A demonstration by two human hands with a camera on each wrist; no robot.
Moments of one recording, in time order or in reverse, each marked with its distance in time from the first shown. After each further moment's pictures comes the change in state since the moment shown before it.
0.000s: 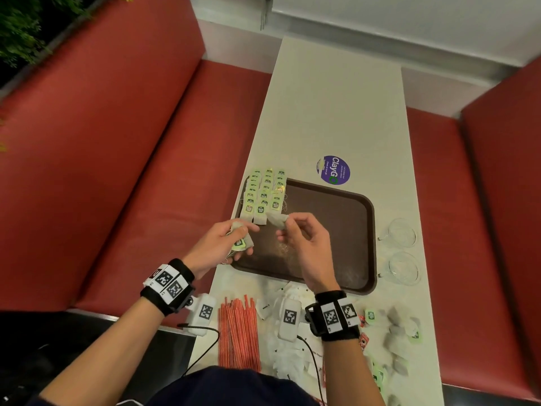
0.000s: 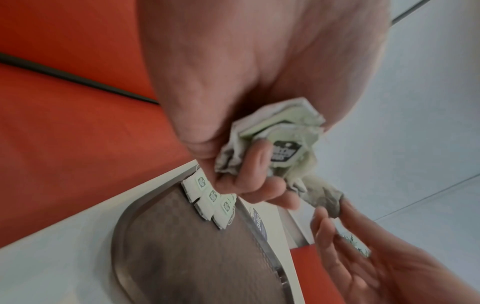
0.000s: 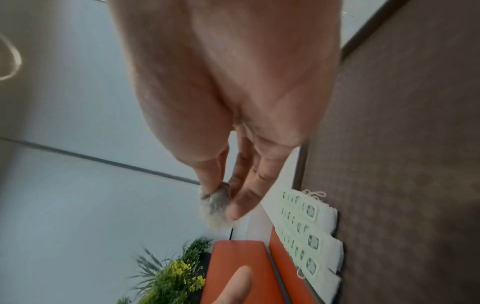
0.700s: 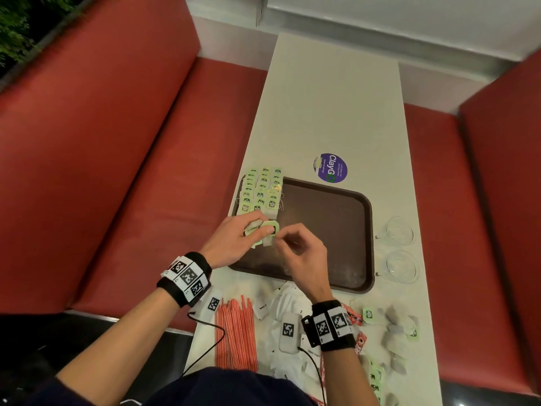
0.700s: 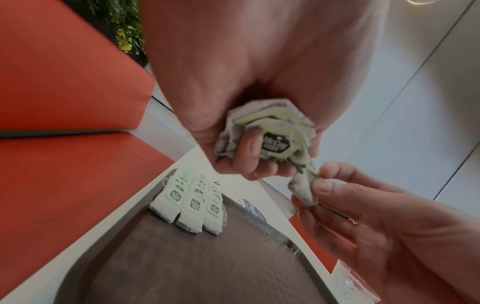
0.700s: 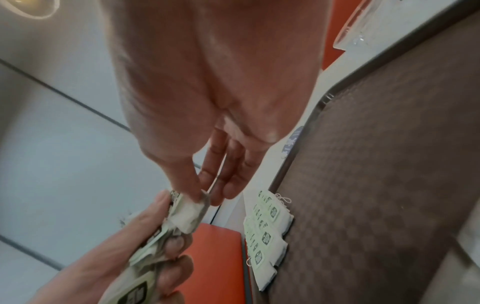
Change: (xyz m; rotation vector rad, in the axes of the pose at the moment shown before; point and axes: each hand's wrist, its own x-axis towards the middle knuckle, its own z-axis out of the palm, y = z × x) left_hand 0.023 0.016 0.023 0.494 0.041 0.374; right_hand -0.017 0.013 -0.010 -0.320 -0.045 -0.191
